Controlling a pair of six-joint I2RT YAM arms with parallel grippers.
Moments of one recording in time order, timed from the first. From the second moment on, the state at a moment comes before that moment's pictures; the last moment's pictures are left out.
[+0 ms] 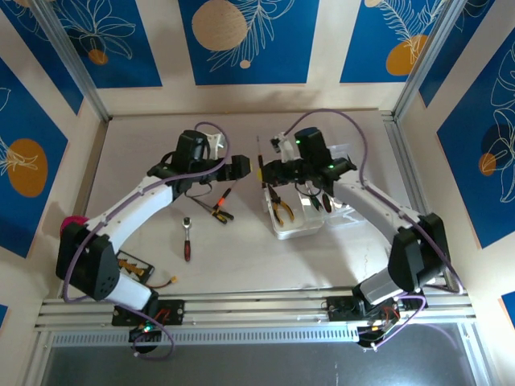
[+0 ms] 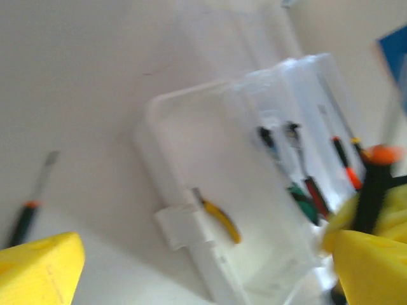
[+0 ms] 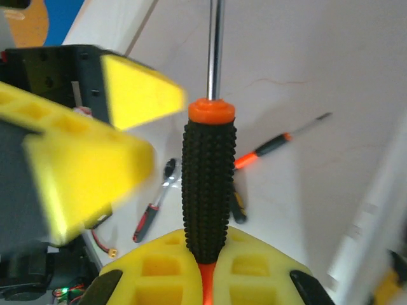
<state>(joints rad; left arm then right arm) -0.47 1.46 1.18 -0.39 0.31 -0.49 0.47 1.46 1.19 -0.42 -0.55 0.34</state>
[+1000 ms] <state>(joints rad) -0.37 1.46 1.13 -0.67 0.01 -0.32 0.18 1.33 1.10 -0.90 0.00 0.08</state>
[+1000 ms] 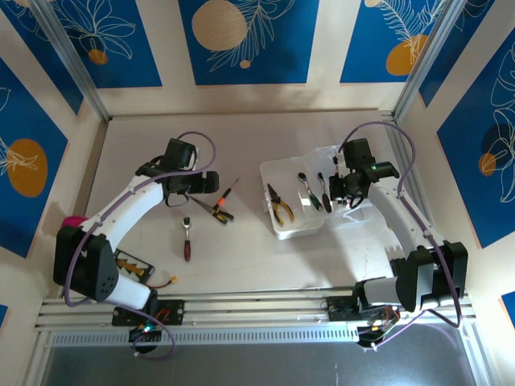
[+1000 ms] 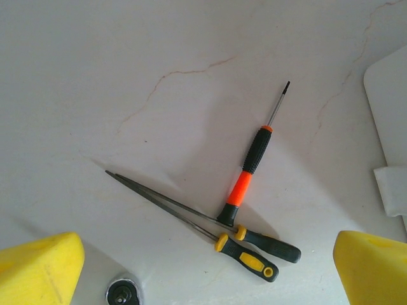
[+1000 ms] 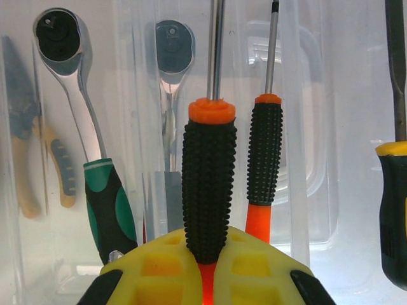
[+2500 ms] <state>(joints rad) -0.51 1.81 1.15 -0.63 -0.01 -0.37 0.34 1.28 1.10 -0.82 -0.12 0.14</state>
